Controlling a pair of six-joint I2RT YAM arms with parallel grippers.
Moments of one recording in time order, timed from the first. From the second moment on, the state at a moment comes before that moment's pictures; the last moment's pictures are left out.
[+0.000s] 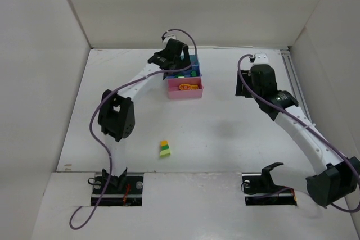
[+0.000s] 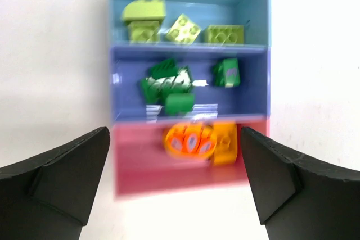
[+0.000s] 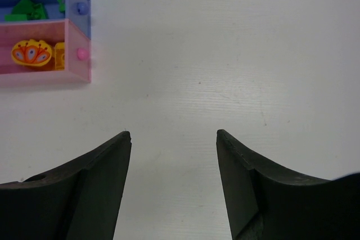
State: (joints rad) left arm -0.53 2.04 1.82 -0.52 -0.28 -0.56; right arm 0.37 1.17 1.09 -0.49 0.31 0.22
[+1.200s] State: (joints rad) left arm -0.53 0.78 0.92 -0.92 -0.51 -1.03; right arm 1.23 1.95 1.41 -0.42 0.30 0.66
